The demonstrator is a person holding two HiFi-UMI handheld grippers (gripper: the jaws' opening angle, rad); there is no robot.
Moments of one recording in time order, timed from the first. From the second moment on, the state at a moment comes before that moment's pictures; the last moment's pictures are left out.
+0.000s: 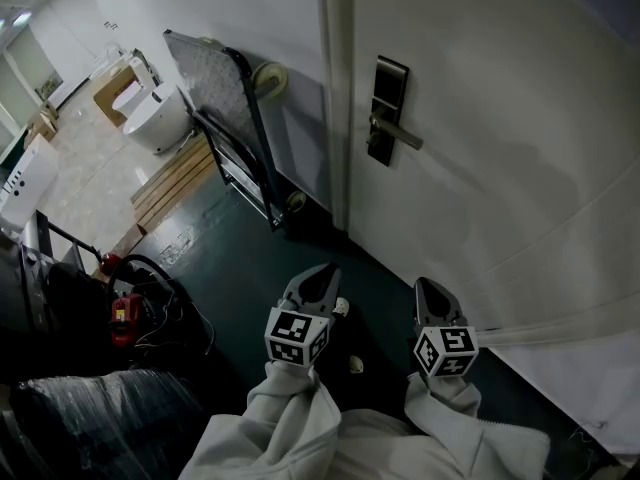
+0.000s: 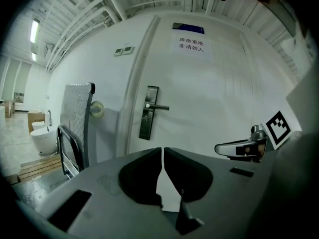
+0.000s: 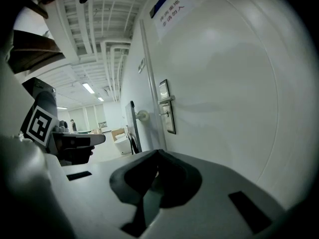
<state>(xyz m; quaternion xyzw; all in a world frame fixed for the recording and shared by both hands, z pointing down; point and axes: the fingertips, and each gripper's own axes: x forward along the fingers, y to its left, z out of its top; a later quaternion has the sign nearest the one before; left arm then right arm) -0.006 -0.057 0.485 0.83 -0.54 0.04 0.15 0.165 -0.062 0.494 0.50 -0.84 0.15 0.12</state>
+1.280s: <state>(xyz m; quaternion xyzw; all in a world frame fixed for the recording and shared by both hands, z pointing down) -0.018 -0.303 0.466 0.90 -0.41 0.02 0.16 0.120 -0.267 0.471 0.56 -0.81 0.15 0.10</state>
